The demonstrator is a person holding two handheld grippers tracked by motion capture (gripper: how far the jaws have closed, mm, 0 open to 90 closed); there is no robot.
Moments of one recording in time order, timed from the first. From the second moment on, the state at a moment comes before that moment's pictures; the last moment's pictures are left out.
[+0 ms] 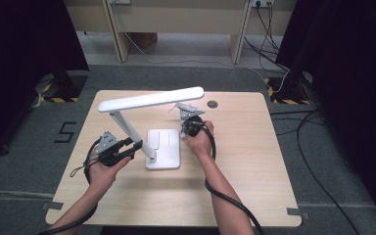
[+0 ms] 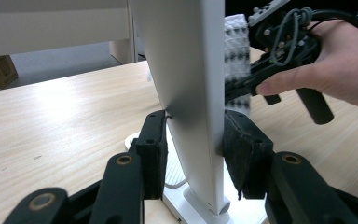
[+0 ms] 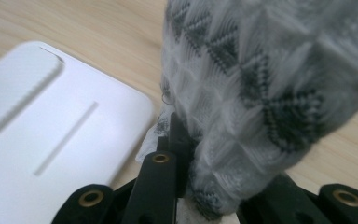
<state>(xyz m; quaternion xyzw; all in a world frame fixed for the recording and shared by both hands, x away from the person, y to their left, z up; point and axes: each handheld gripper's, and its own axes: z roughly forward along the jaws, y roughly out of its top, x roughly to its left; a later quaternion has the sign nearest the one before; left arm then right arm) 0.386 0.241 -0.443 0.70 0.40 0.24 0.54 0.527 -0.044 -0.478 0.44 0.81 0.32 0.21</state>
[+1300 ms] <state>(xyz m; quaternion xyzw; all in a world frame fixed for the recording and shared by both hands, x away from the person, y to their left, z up) 0.386 0.243 -0.442 0.70 0.40 0.25 0.53 0.490 -0.135 -0.478 0.53 0.75 0.32 0.20</state>
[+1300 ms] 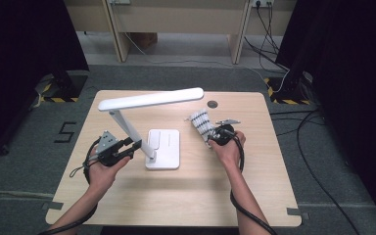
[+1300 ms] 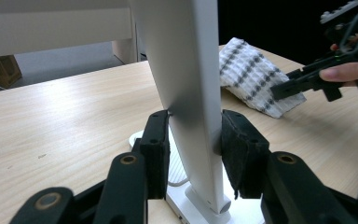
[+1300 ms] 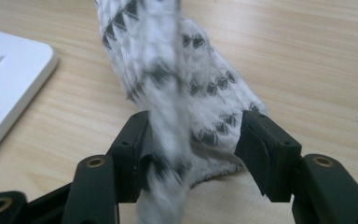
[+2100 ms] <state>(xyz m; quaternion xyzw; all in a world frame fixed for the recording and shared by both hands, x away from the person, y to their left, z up) 0.380 0.255 -0.446 0.72 0.39 0.24 0.53 0.445 -0.150 -0.469 0.49 0.76 0.38 0.21</state>
